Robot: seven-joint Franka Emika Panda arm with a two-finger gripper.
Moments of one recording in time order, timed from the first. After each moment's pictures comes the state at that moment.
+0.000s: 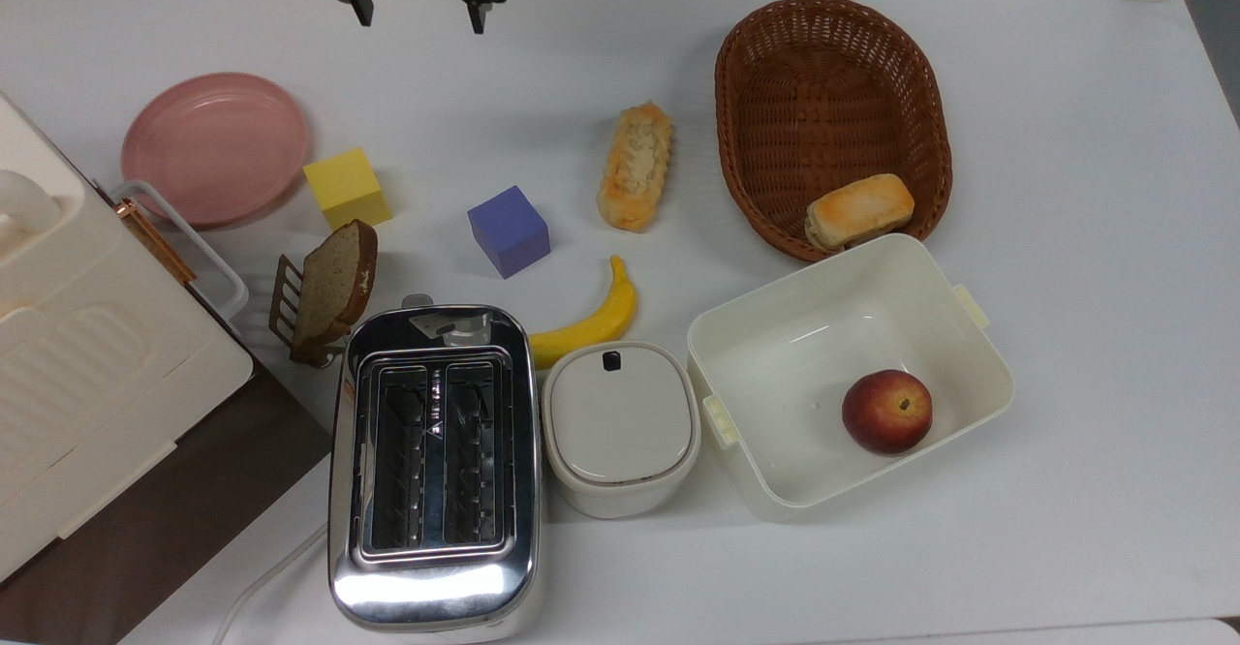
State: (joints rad) arm 0.01 0.09 -0.13 -1.58 0.01 1.57 -0.05
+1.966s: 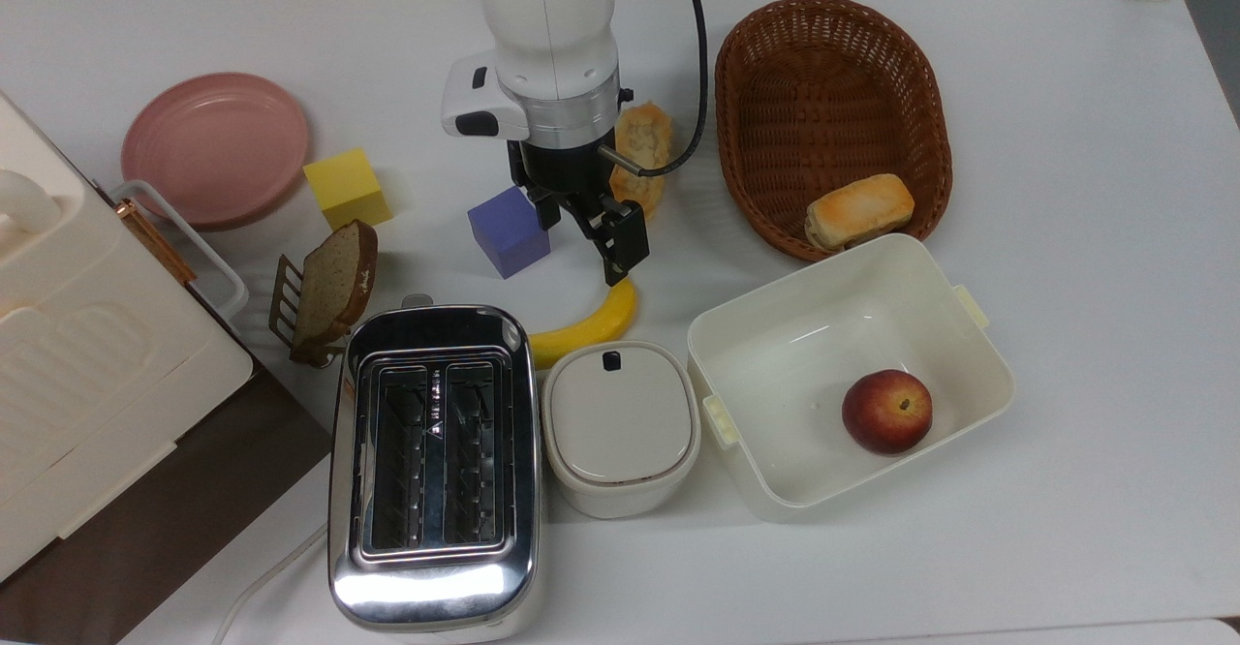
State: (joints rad) arm -0.03 0.30 0.12 -1.74 0.01 2.25 0.89
